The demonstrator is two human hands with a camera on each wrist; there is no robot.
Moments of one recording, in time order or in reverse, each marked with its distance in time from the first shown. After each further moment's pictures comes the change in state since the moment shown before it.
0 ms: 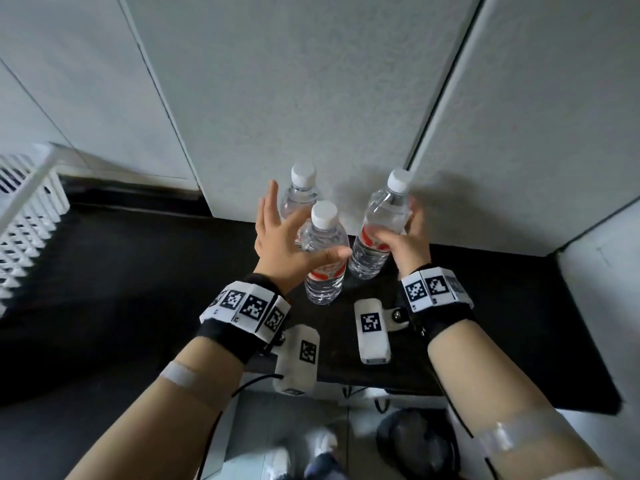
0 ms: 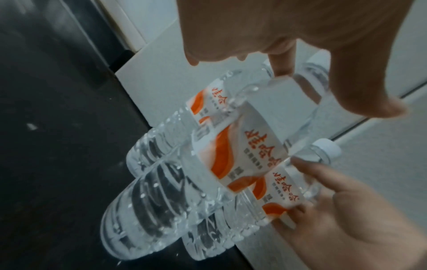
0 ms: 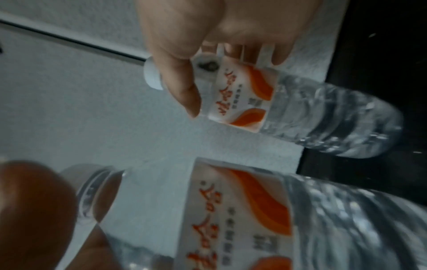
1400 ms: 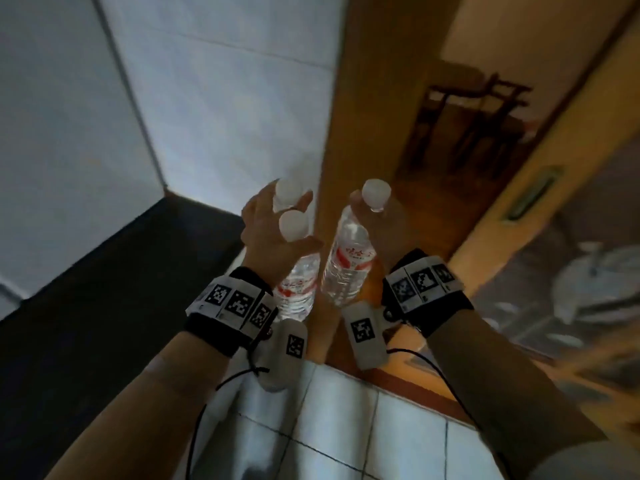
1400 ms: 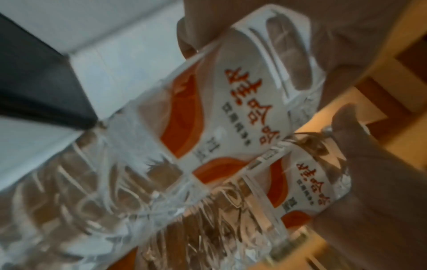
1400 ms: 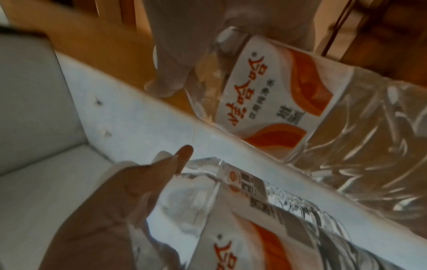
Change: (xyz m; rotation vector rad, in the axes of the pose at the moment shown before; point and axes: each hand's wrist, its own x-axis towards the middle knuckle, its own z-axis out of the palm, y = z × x) left_hand -0.269 0.185 0.136 -0.356 -1.008 0.700; right_hand -0.402 -0.029 -0.255 -0.124 1.089 -0.201
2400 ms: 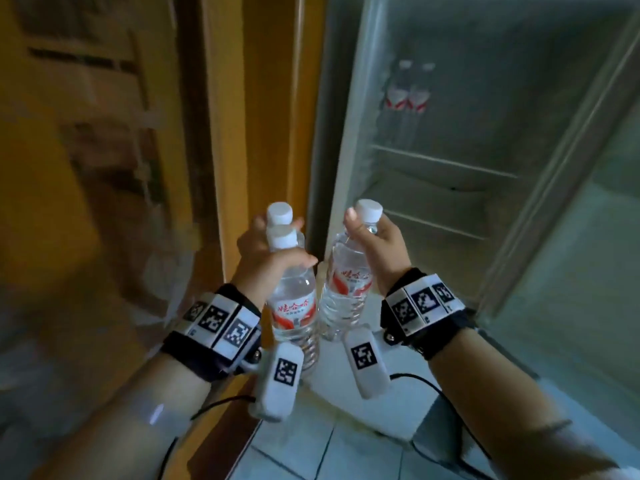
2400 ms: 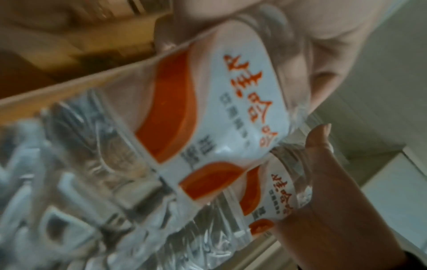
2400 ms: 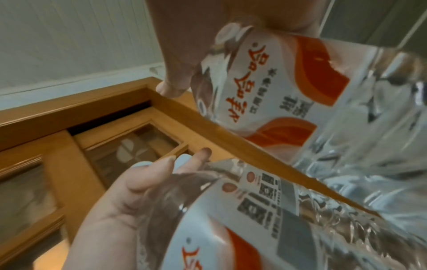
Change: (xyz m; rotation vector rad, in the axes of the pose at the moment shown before) left_hand -0.363 0.473 0.868 -0.693 -1.495 0.155; right_hand -0.389 0.011 -0.919 -0.266 1.365 0.038
